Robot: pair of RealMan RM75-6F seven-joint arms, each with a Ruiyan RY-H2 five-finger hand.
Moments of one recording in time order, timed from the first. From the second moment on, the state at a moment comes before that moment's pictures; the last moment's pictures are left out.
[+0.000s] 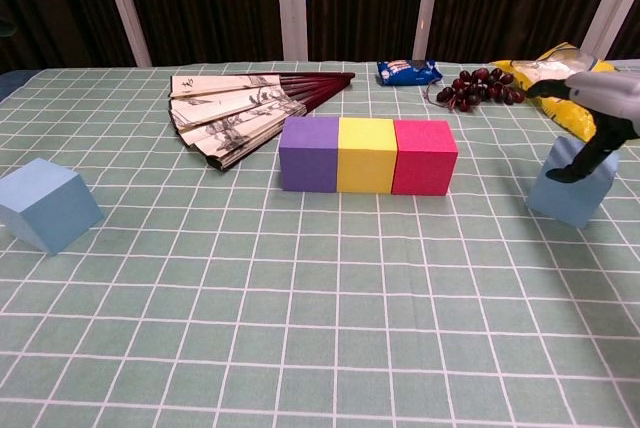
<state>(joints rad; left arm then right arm) -0.52 -1.13 -0.34 -2.00 0.88 1.30 0.21 0.70 -1.43 0.20 -1.72 -0.61 1.24 -0.66</state>
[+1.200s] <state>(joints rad) -0.52 -1.14 -0.34 -2.00 0.87 1.31 0.22 0.69 -1.36 0.23 -1.61 -0.47 1.13 -0.69</state>
